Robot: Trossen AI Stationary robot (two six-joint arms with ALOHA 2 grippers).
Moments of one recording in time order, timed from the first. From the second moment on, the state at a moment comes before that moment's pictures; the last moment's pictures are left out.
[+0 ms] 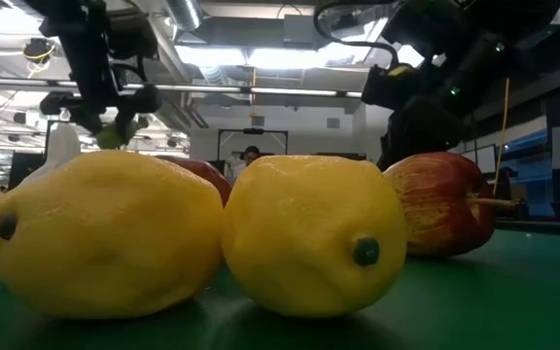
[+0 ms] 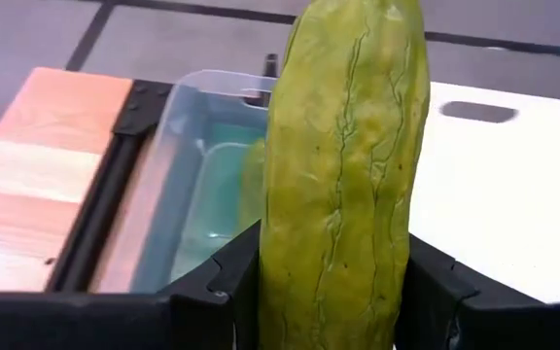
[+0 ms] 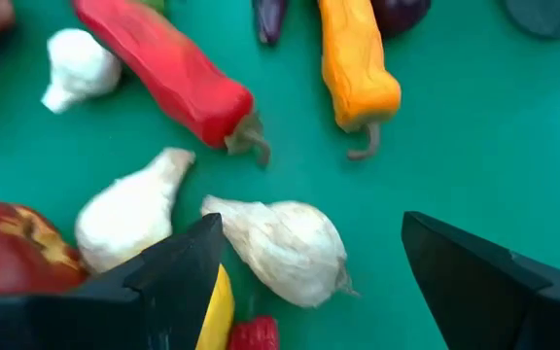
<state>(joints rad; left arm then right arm) 0.61 1.01 0.73 -0.78 -0.68 -0.95 0.13 1.53 0.74 -0.09 0.25 0.23</state>
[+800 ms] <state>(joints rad) 0.80 1.32 0.73 -0.80 -0.63 -0.76 0.13 1.53 0.74 -0.09 0.21 0.23</state>
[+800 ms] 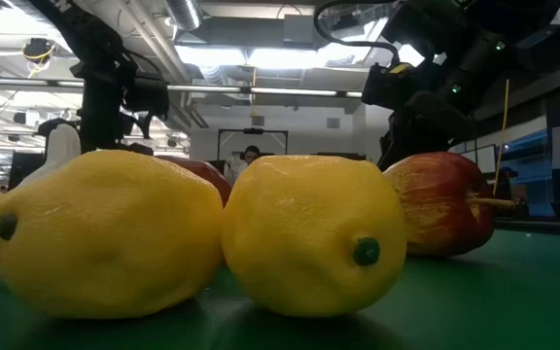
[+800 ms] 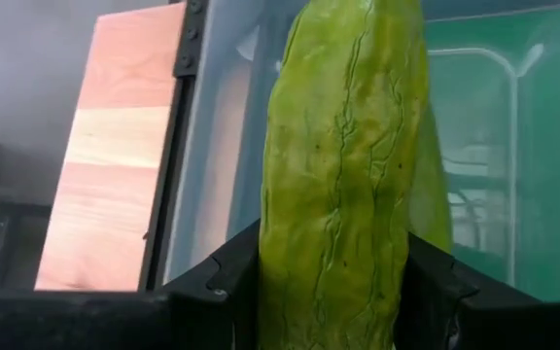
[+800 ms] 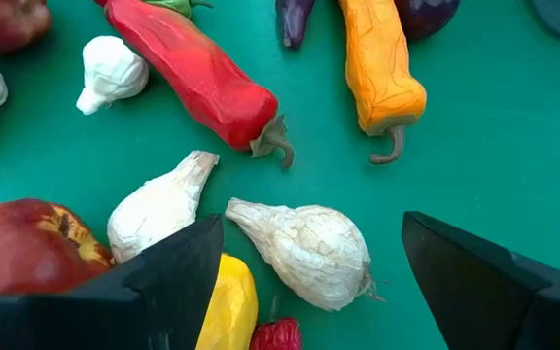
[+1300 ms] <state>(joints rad) 0.81 1.32 0.73 -0.77 -0.61 -0.67 0.13 1.52 0.74 -0.09 0.18 0.23</state>
